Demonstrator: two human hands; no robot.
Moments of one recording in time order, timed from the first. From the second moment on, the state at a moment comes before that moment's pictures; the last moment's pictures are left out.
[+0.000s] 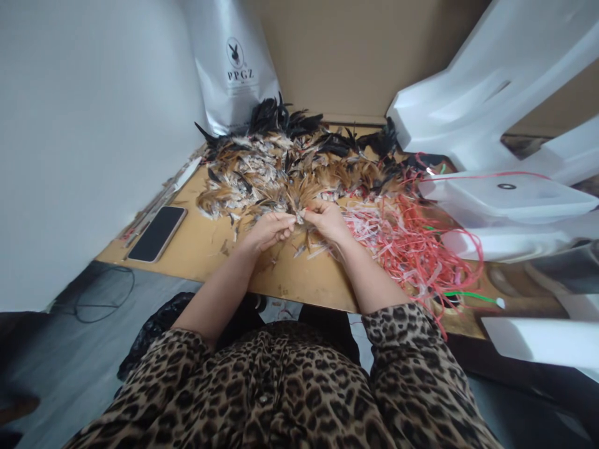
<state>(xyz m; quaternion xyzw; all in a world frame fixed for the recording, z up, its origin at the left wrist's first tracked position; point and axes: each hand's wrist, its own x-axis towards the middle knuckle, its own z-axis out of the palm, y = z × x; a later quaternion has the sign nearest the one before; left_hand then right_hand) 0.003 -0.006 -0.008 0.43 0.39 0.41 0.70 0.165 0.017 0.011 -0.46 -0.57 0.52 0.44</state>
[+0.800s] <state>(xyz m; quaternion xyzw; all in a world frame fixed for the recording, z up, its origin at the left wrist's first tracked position) 0.007 -0.008 -0.008 0.43 0.38 0.49 0.65 0.160 0.021 -0.009 -0.43 -0.42 0.70 0.38</state>
